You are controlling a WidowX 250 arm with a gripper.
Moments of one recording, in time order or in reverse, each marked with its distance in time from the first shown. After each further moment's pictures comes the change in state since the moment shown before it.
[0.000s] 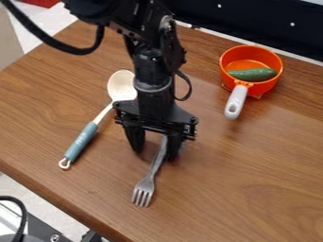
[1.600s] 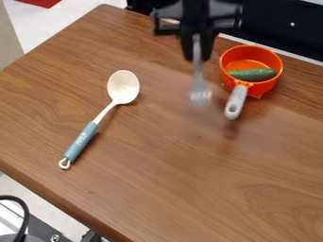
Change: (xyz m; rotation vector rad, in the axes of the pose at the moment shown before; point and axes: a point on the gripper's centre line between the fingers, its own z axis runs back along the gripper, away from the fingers) arm 0.108 -0.031 0.089 -0.042 -0.184 0.327
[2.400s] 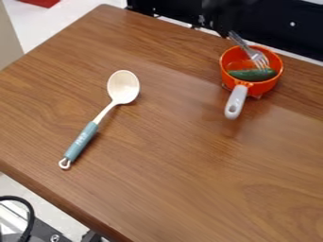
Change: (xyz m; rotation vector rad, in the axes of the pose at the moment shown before) arm 0.056 -0.042 -0.035 0.117 -0.146 0.574
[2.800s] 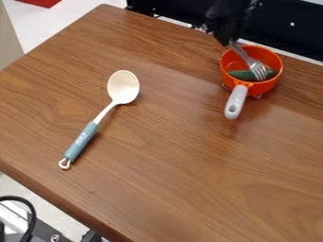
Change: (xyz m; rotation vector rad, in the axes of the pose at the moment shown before) arm -0.010 -0.005 -0.012 0.019 -0.042 -0.029
